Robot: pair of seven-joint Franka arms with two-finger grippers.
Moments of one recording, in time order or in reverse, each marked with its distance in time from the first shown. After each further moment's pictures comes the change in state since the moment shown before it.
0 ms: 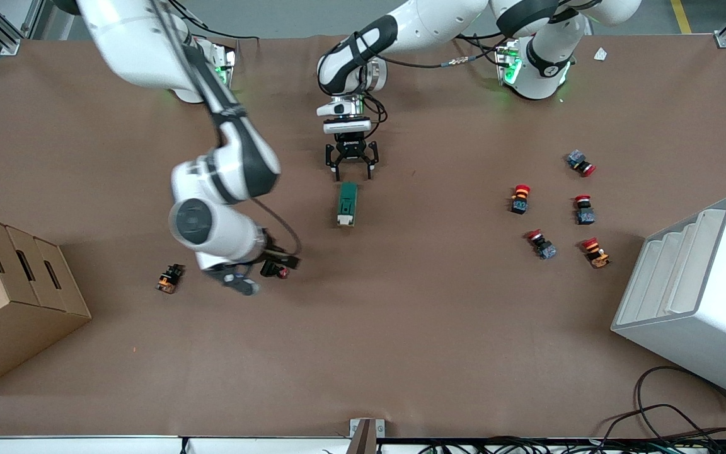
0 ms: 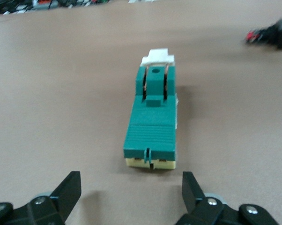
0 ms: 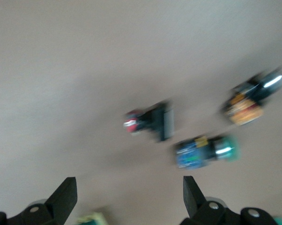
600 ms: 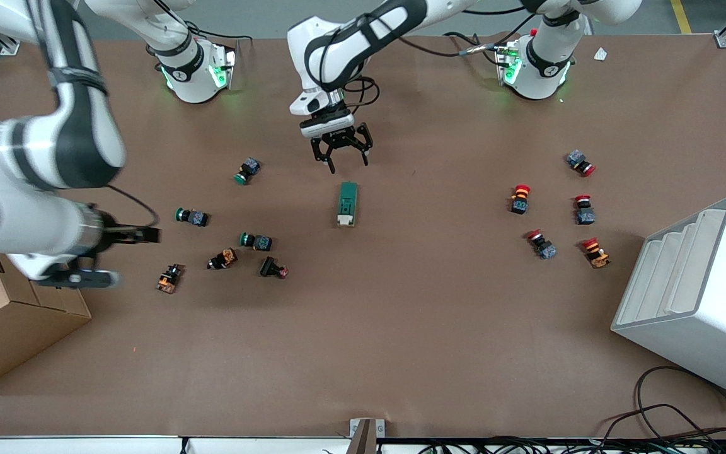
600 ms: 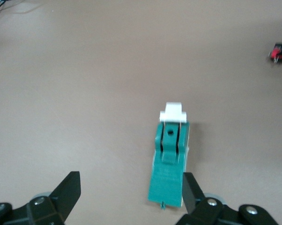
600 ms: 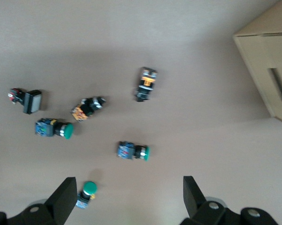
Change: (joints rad) left arm 0.094 -0.225 -0.010 0.186 -0.567 0.003 0.597; right arm -0.303 -0.132 -0.002 0.205 -0.187 -0.473 -0.578
